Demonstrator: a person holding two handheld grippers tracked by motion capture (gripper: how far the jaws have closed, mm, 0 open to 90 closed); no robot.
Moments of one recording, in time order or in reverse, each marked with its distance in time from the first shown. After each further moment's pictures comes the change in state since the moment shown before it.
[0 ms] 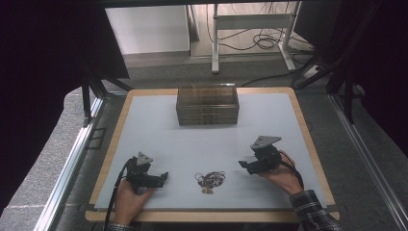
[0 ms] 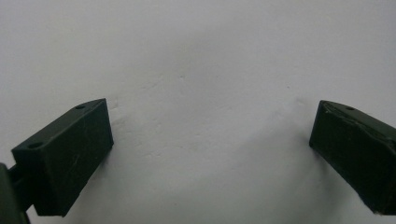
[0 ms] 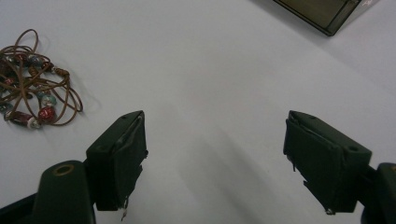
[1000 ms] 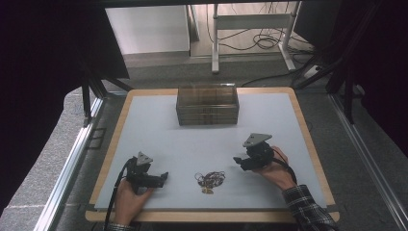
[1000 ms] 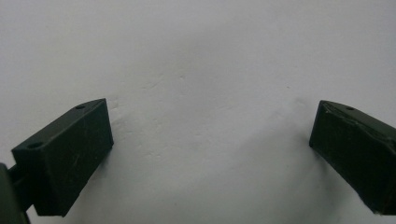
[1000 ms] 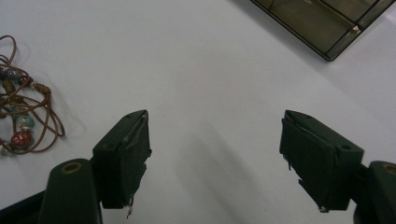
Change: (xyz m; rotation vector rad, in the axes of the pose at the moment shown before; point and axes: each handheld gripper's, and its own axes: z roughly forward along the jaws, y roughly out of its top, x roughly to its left) left arm 0.000 0.000 0.000 0.000 0.000 0.000; right arm 0.005 0.016 0.016 0.005 -0.043 -0.066
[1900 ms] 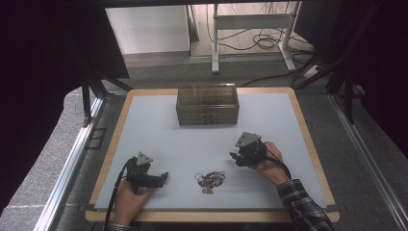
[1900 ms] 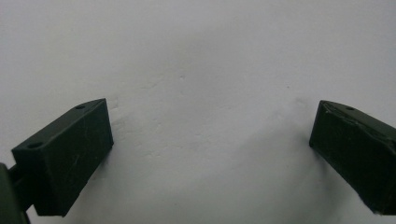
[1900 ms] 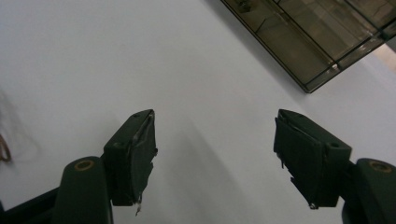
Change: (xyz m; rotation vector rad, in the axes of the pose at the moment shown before) left arm 0.000 0.000 0.000 0.000 0.000 0.000; right arm 0.007 0.014 0.016 -0.001 -0.111 -0.143
